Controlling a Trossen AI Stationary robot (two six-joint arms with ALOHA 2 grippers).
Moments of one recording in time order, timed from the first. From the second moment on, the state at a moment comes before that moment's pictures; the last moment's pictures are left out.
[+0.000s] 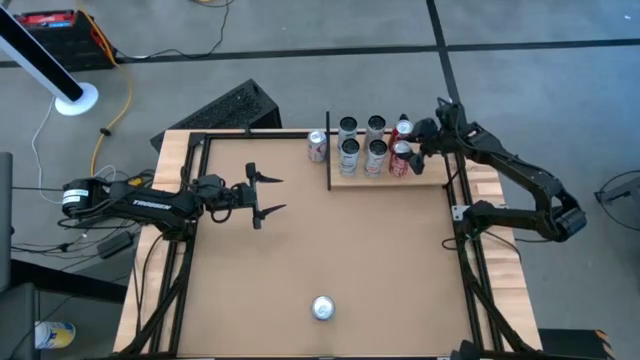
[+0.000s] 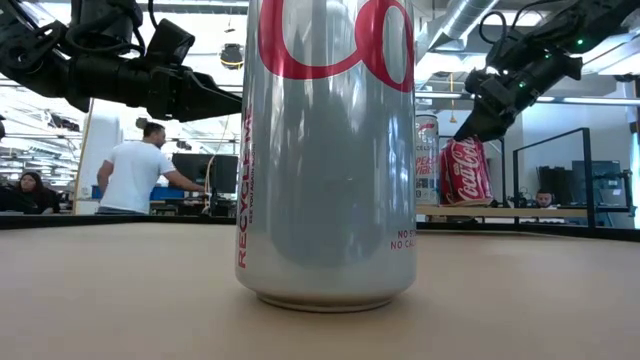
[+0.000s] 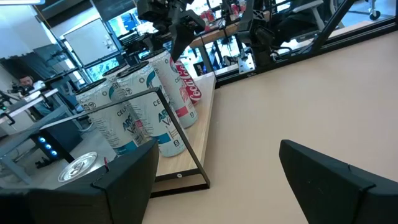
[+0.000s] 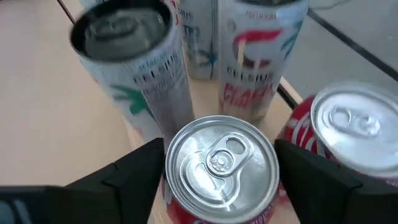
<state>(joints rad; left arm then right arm) 0.24 1.08 0.20 0.91 0.02 0.37 -1.03 1.07 0.75 -0.44 -0.45 -0.39</state>
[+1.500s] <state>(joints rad) 0.24 1.08 0.20 0.90 0.02 0.39 -0.70 1.07 1.04 -0.99 -0.40 -0.24</state>
